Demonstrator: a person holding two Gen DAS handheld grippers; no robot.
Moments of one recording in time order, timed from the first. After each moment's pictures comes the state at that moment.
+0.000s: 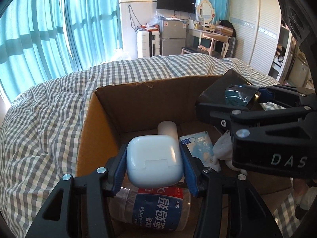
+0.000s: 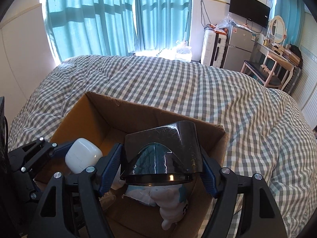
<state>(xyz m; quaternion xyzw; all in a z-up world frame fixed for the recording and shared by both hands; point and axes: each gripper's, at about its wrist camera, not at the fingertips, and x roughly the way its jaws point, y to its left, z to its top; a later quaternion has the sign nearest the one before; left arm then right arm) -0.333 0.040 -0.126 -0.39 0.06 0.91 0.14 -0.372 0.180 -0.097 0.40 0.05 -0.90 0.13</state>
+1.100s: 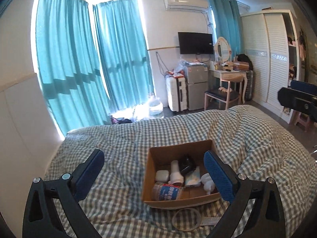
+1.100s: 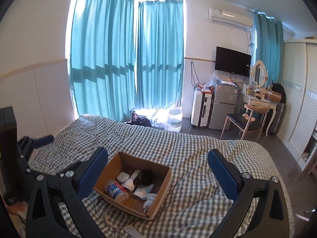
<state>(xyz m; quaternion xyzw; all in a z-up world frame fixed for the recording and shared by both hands) -0.167 0.025 0.072 -0.23 0.09 0.97 0.02 -0.163 0.259 0.127 0.21 0.06 -0.97 0.14</state>
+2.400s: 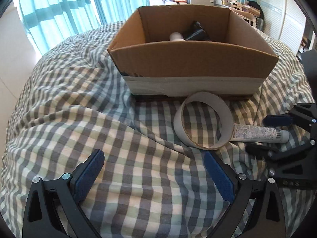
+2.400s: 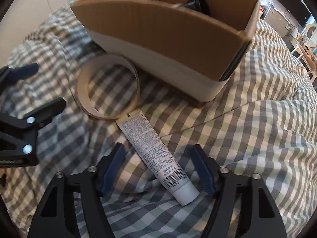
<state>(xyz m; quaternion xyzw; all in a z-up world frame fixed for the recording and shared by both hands) -0.174 0.011 -0.170 -0.49 0.07 0.87 0.02 -0.217 0.190 -0.204 0.56 0.18 -0.79 0.20</state>
